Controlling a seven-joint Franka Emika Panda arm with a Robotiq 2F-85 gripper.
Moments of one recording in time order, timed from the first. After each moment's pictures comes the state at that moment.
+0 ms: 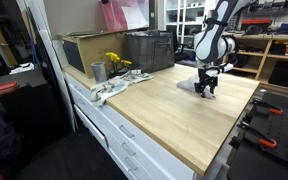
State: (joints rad) arm -0.09 0.50 -0.16 -2.37 0.03 2.68 0.13
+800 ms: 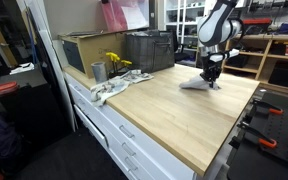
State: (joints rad) arm -0.10 0.32 -0.20 -2.40 0.01 2.46 0.11
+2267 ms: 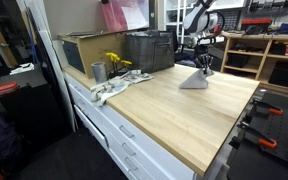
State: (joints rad) arm -0.28 0.62 -0.17 -1.77 0.10 1.89 -0.09
